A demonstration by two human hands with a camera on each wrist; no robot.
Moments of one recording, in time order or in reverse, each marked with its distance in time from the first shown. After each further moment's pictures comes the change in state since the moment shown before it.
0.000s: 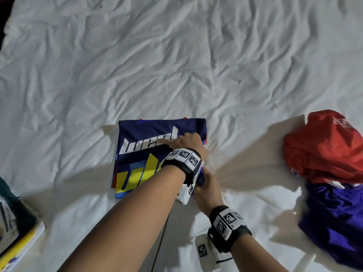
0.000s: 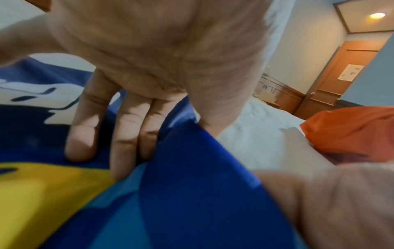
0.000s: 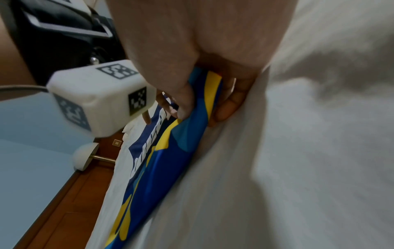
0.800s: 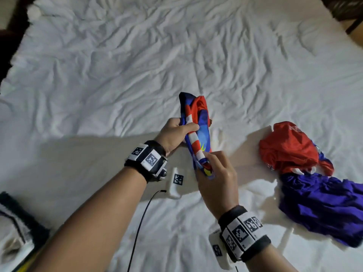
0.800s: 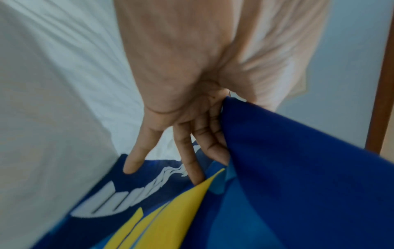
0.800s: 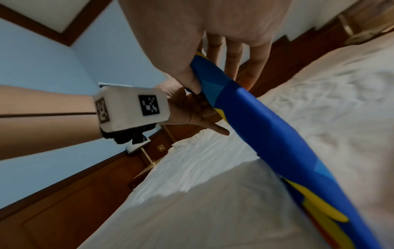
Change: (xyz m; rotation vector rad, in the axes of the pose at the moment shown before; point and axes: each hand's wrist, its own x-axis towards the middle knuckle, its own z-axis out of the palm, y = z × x) left_hand -0.069 -0.073 -0.086 -1.367 -0.078 0.425; right_hand -0.077 -0.131 -0.026 -0.329 0.526 -0.671
